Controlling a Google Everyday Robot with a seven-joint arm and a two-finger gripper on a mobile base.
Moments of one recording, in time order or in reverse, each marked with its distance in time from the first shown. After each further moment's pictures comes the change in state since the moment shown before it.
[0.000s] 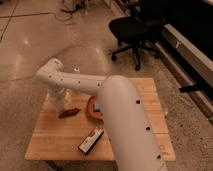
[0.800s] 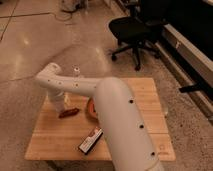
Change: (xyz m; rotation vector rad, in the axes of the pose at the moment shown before) arm -0.004 -0.006 0.019 -0.011 -0.004 -0.017
